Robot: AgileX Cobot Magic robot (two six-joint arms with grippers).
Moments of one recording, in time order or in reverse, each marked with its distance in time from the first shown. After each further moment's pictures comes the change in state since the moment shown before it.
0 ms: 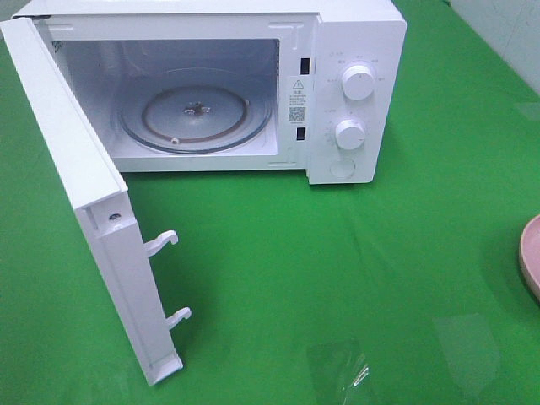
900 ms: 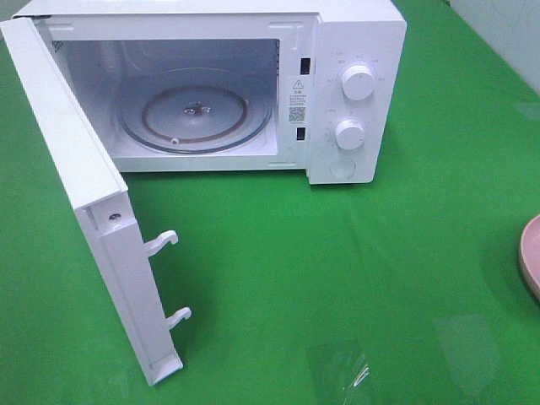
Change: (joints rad) left arm 0.000 0.000 -0.001 -0.007 -0.004 0.000; right arm 0.000 0.000 0.000 0.000 0.000 0.000
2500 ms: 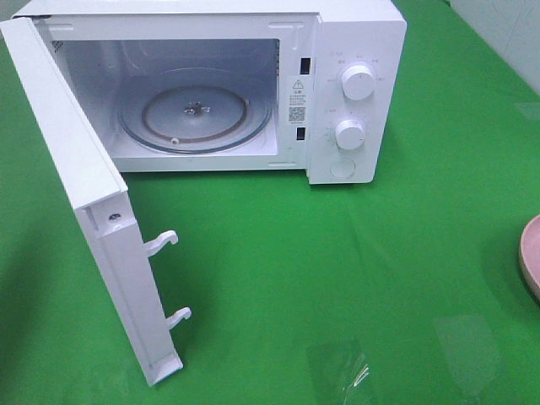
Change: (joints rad) left arm 0.000 0.904 -0.040 0.057 -1.096 0.001; right arm 0.000 0.000 0.000 0.000 0.000 0.000
